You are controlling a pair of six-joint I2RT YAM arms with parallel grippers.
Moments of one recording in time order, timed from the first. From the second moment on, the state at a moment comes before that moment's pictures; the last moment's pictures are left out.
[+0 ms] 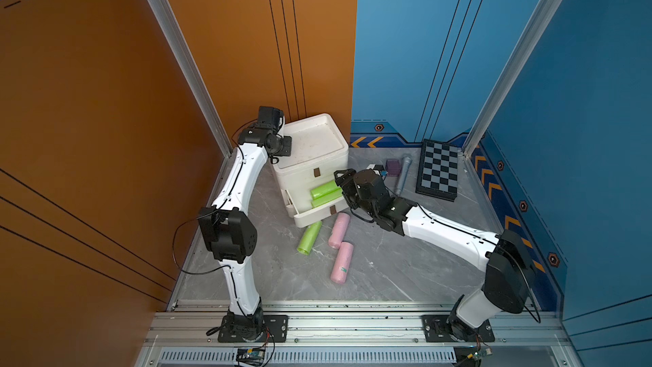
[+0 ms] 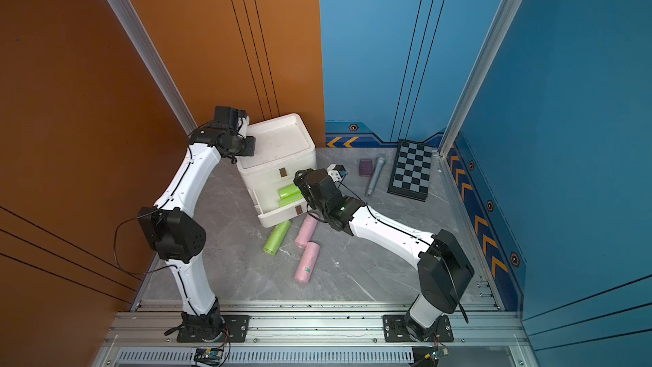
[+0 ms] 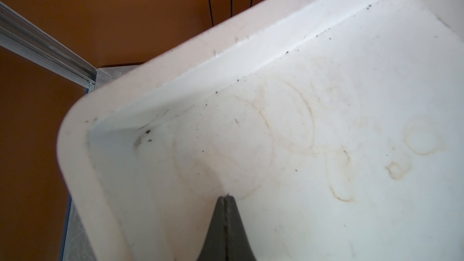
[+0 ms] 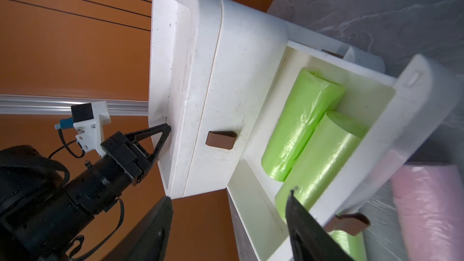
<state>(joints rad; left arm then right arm) -0.12 1.96 2.07 -0.95 -0.07 -0.03 0.84 1.58 1.26 -0.09 0.27 1.39</state>
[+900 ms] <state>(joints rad) -0.12 1.94 2.05 -0.94 -0.05 -0.05 1.05 1.64 1.23 -0.44 0.20 1.11</state>
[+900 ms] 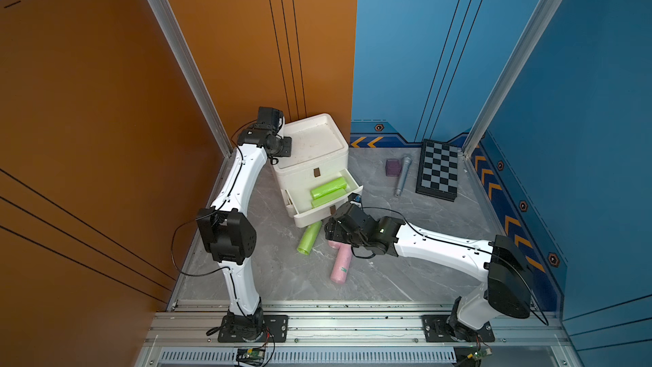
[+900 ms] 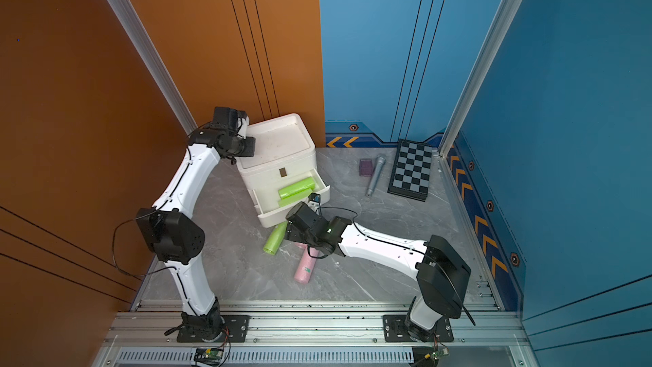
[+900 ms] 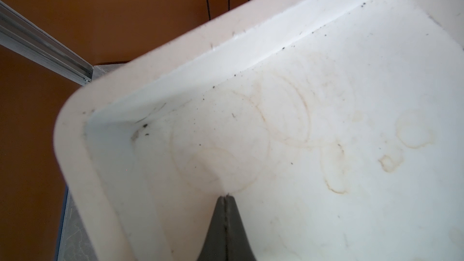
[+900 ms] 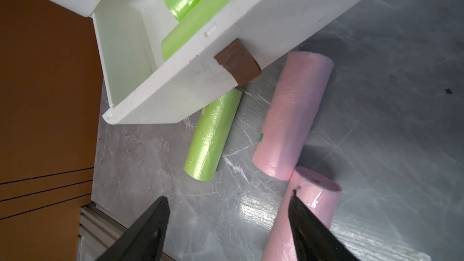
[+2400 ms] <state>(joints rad) -0.12 1.96 2.08 -0.97 -0.01 -0.05 1.17 2.12 1.58 -0.49 0.39 1.31</state>
